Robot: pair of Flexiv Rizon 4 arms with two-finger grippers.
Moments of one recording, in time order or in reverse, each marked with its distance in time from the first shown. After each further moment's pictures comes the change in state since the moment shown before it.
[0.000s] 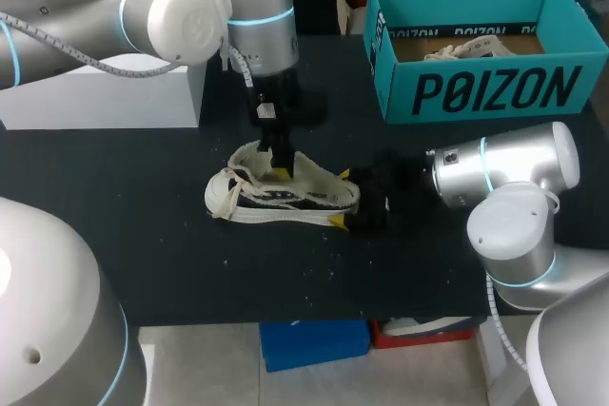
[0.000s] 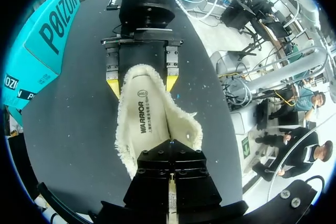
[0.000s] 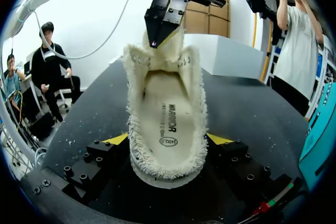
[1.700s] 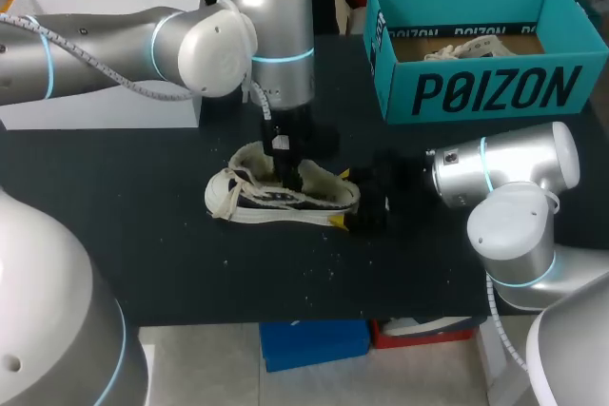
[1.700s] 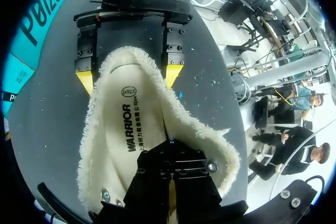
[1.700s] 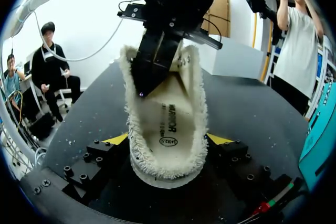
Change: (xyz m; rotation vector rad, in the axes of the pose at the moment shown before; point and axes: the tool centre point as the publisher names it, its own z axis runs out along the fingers) left arm -0.004 -0.003 0.061 -0.045 0.056 -0.009; right arm 0.000 0.000 0.000 0.000 0.000 0.000
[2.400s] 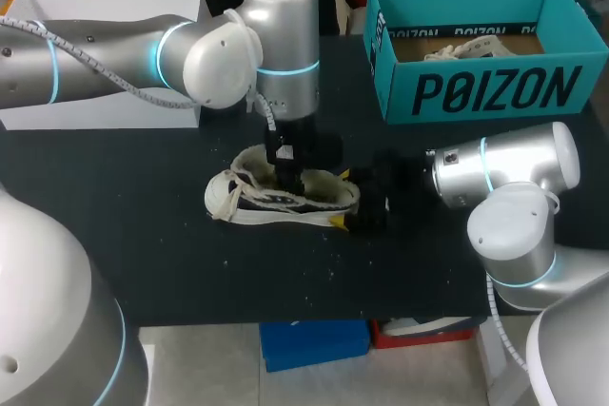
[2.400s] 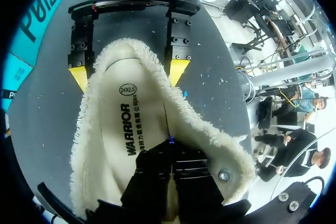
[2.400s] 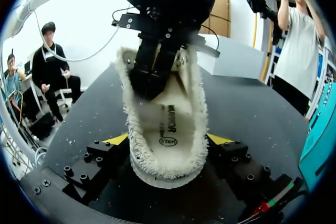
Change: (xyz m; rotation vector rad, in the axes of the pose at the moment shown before) left arm -0.002 0.000 0.013 -0.029 -0.028 -0.026; right arm 0.001 0.000 0.000 0.000 0.000 -0.001
